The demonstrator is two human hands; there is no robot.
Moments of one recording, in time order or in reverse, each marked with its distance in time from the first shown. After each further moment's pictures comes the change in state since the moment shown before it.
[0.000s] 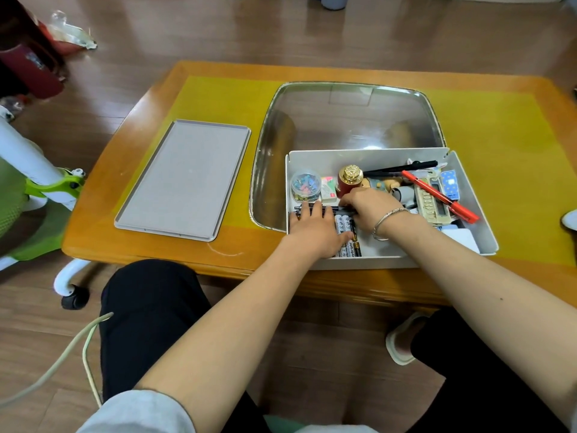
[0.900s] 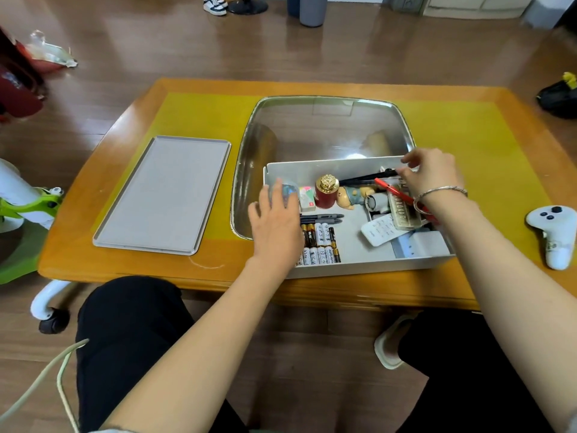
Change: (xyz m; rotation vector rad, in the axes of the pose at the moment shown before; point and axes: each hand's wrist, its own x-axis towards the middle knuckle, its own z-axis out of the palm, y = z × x) left_hand -0.020 -0.011 -0.001 -0.007 0.668 -0.049; right_hand -0.041 0.094 -0.056 0.330 0.506 0.574
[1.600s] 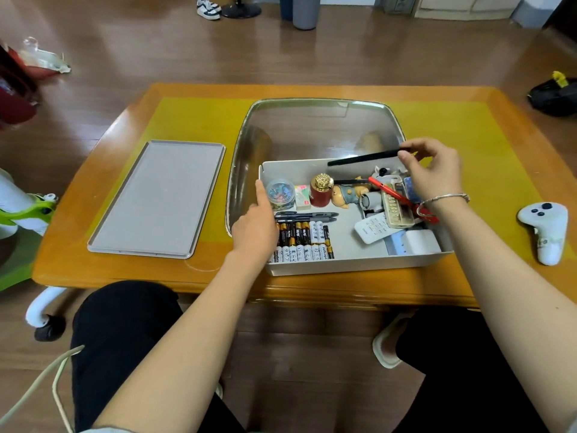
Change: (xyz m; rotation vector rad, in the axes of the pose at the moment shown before) left_hand 0.016 -0.026 0.007 -0.169 -0.166 -0.203; right_hand -0.012 0.007 -0.008 0.525 0.199 -0.157
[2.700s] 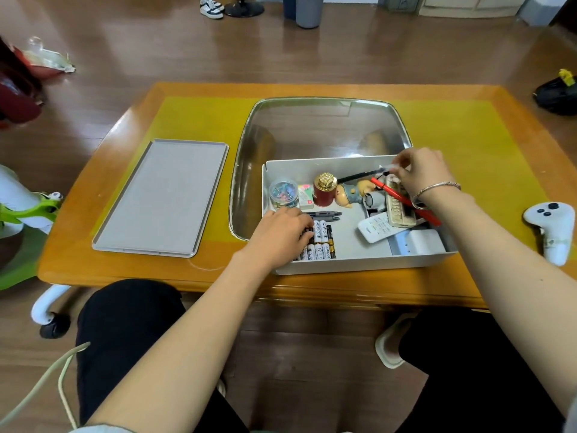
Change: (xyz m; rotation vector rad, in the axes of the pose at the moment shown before) left_hand -0.006 0.008 -0.001 0.166 -0.086 0.591; right_hand 0.019 0.011 0.017 -0.553 -0.284 0.012
